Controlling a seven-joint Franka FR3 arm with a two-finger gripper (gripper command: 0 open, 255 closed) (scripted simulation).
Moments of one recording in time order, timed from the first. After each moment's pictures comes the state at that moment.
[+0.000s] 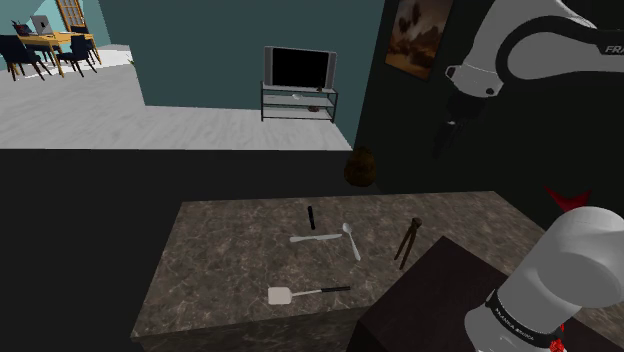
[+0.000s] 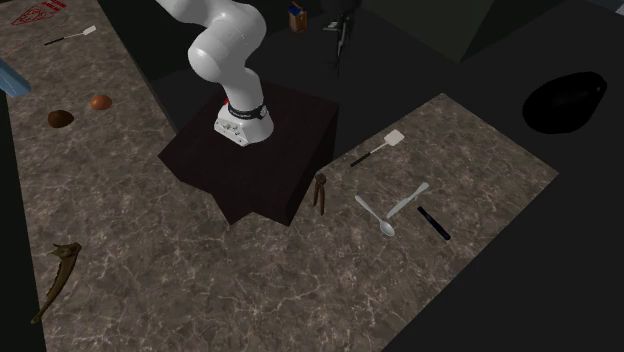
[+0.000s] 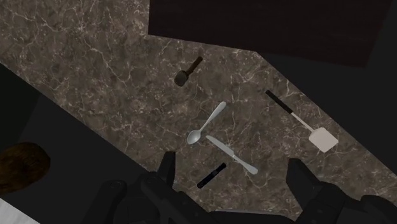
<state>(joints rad) -0.04 -0.87 -0.02 -2.57 -0.09 1.79 -0.15</state>
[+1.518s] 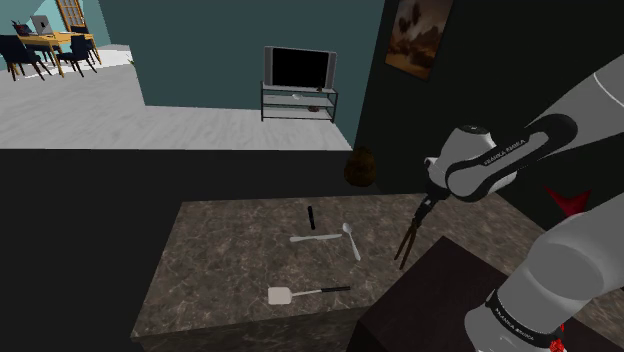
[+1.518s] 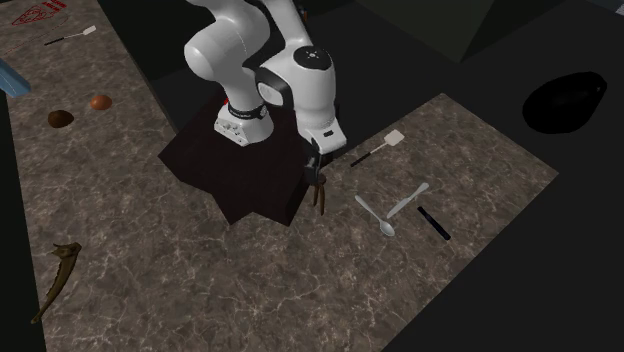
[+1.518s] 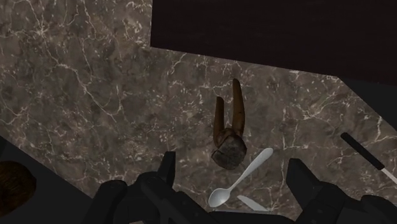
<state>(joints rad) -0.21 -0.32 -0.27 -2.97 -0.31 2.77 -0.29</state>
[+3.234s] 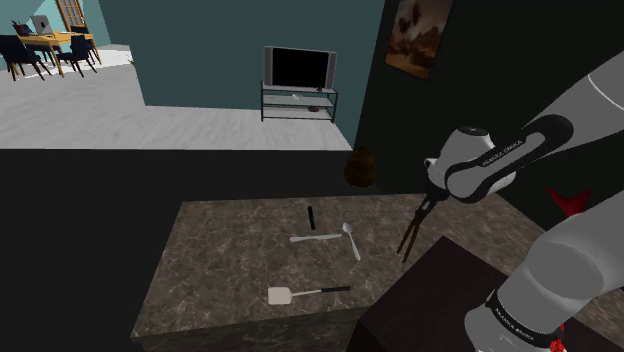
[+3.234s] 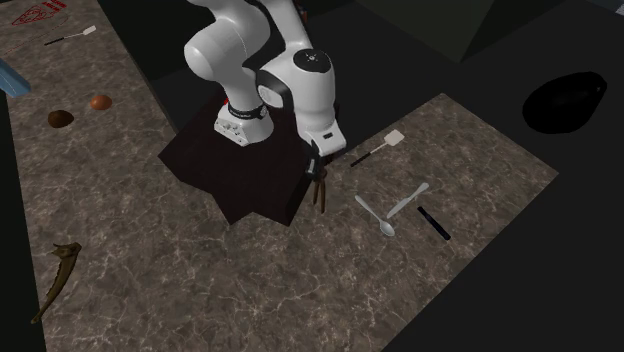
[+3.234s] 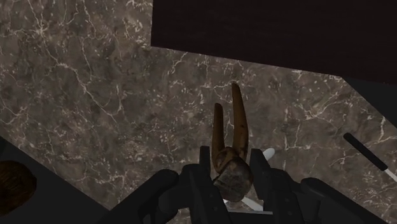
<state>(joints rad) -0.21 -0.30 -0.28 -2.97 -0.32 2.79 -0.29</state>
